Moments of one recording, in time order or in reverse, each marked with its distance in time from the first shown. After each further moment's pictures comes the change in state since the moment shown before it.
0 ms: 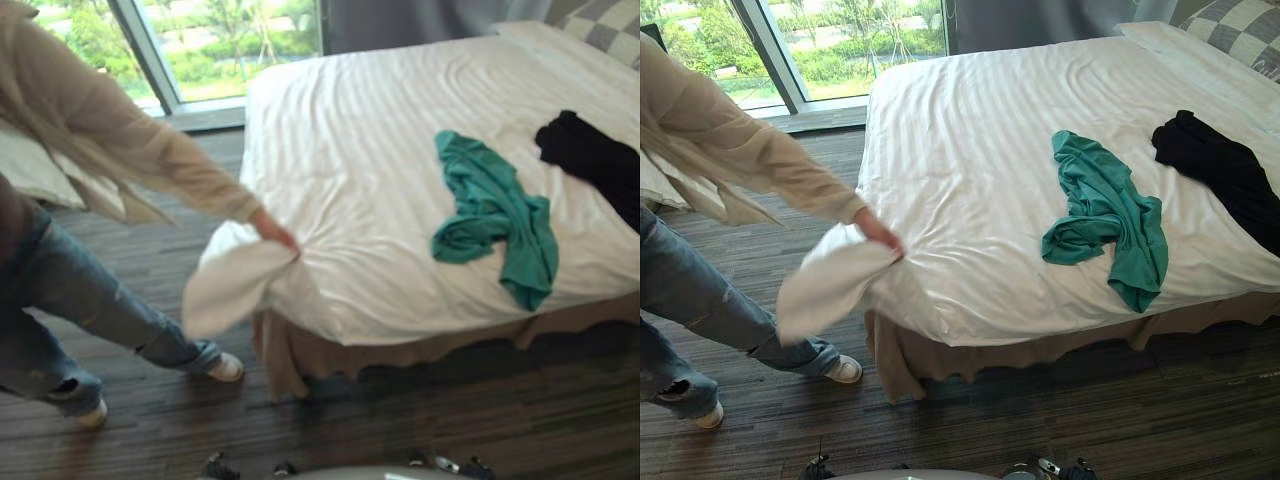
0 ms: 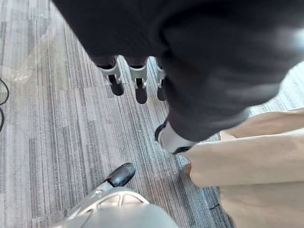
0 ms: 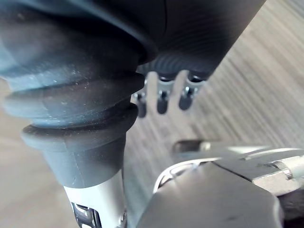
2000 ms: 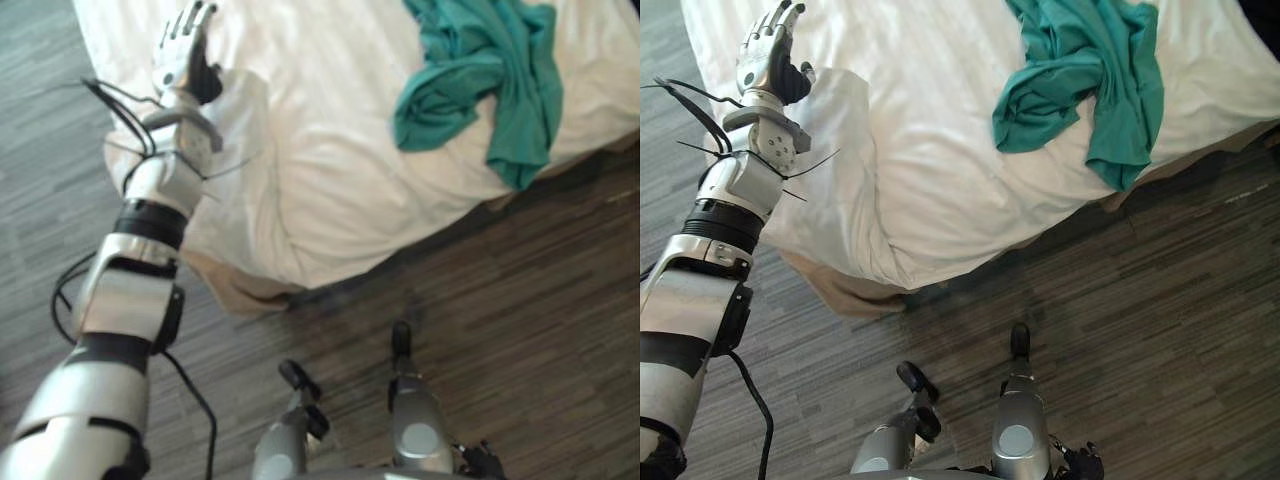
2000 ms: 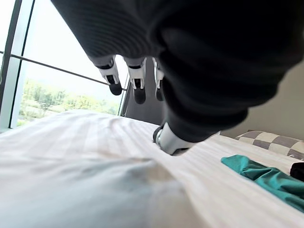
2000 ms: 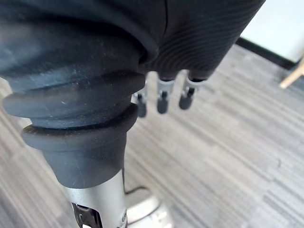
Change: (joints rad) left arm -1.336 0.487 -0.498 -0.194 0.239 -0.005 0.203; right arm -0.011 0.054 -0.040 -0.078 0.122 -0.091 -0.047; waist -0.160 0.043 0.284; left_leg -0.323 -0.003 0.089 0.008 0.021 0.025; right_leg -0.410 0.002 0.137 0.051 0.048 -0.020
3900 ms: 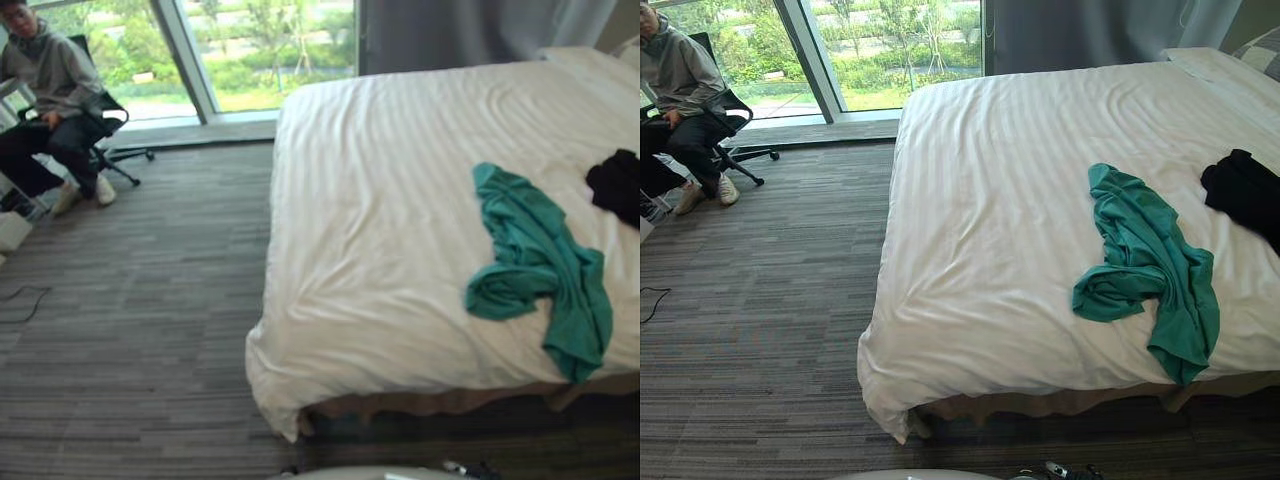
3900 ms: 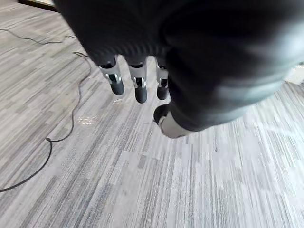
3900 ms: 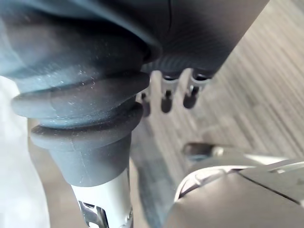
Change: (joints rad) left arm 1.453 -0.377 0.912 0.088 -0.207 0.045 -0.161; right arm 0.006 -0.070 -0.014 0.096 -0.160 0.080 0.038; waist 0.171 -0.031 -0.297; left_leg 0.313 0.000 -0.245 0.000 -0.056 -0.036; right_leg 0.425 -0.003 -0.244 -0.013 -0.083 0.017
